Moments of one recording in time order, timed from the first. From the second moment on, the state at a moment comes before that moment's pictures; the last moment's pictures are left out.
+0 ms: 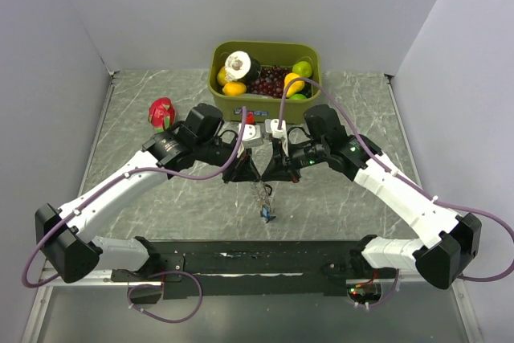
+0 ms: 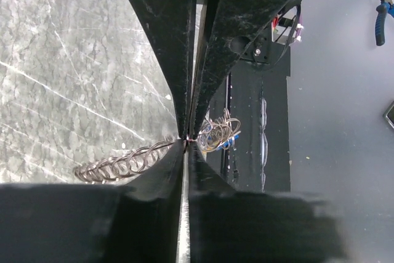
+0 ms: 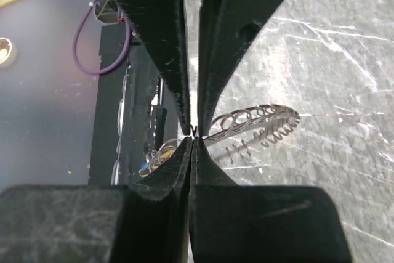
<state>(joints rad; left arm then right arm) -0.74 1.28 1.23 -0.59 0.78 0.23 0.65 1.21 1.16 -0.62 -0.88 -0.38</state>
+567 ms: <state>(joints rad) -0.77 1.31 1.24 -0.54 0.74 0.16 0.62 1.18 1.14 -0.63 -0.87 -0.35</state>
